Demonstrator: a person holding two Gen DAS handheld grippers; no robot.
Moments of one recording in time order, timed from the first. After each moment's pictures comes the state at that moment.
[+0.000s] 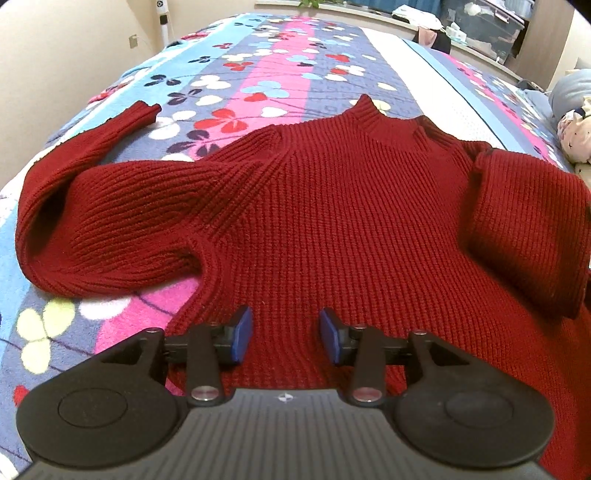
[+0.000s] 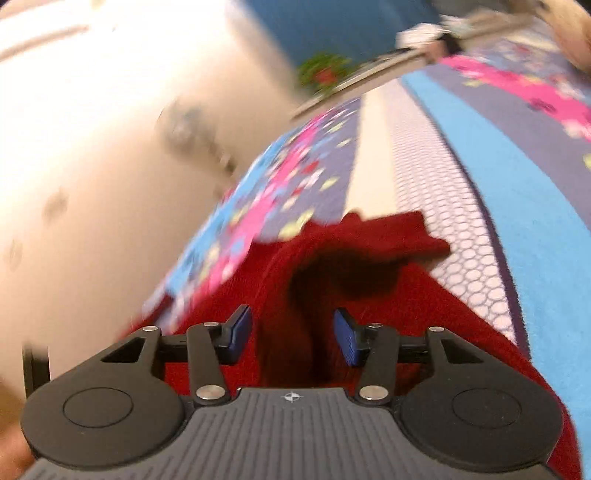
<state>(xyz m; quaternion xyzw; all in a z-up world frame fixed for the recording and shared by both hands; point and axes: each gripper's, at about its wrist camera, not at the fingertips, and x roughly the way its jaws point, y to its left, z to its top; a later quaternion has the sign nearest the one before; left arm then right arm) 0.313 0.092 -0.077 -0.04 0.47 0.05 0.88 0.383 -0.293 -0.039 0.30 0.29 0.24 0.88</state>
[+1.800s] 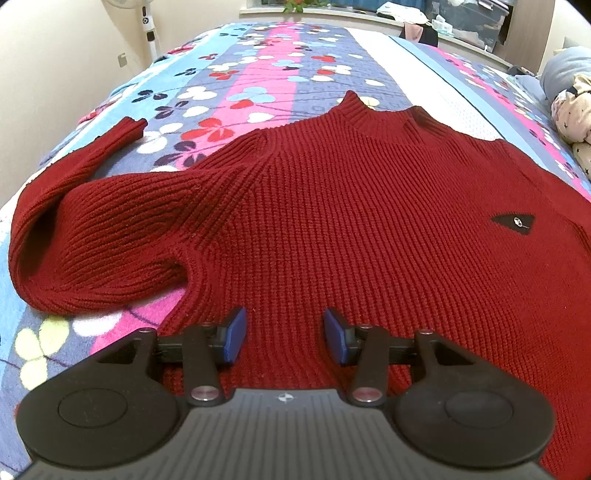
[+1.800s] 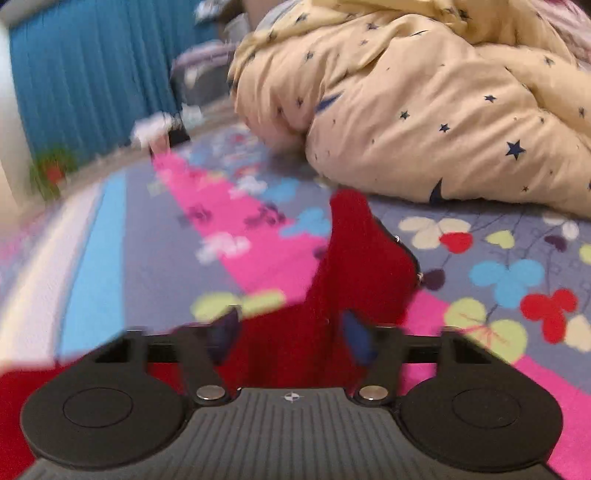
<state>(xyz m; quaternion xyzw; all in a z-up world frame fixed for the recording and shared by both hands) 0.314 0.077 -0.082 -0.01 0.46 0.05 0.89 0.457 -0.501 -0.108 0.15 0.24 -0.26 0.92</state>
